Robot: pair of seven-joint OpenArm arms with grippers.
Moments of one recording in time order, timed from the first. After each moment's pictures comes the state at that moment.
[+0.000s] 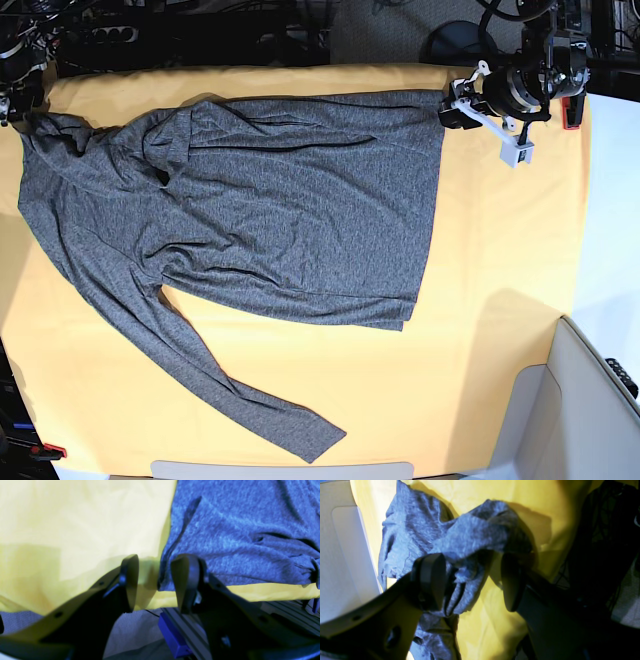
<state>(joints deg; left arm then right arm) 26.0 -20.6 -11.3 111.3 -45.8 9.0 66.7 -8.3 6.2 75.0 89.4 56.2 -0.9 -68.3</state>
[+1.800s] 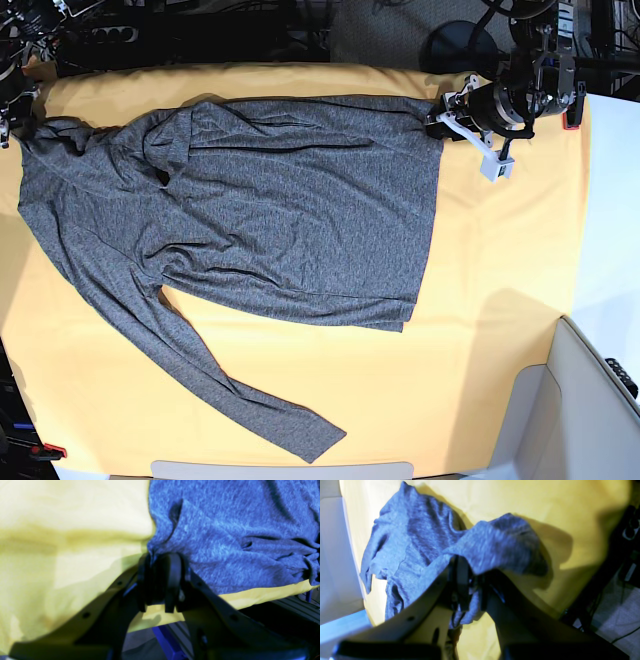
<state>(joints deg) 21.1 -20.2 -3.1 102.6 -48.0 8.3 64.0 -5.2 9.2 69.9 89.1 50.3 -1.3 -68.6</state>
